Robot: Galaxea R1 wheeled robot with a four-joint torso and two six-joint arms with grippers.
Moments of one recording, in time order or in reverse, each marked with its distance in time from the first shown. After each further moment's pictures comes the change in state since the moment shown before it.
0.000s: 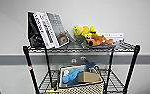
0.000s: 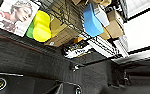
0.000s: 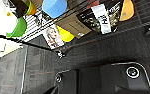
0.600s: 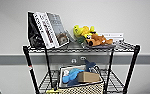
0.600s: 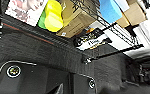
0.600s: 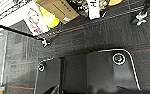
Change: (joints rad) left arm 0.050 0.180 -0.270 0.004 0.022 0.000; right arm -0.037 0.212 -0.314 -0.041 -0.089 0.000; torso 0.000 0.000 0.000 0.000
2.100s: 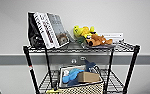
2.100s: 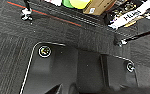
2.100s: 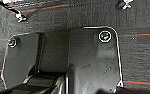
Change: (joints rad) left arm 0.012 0.396 -0.649 0.002 0.188 -0.001; right arm -0.088 0.365 -0.553 -0.141 -0.077 -0.002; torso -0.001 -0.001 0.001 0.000
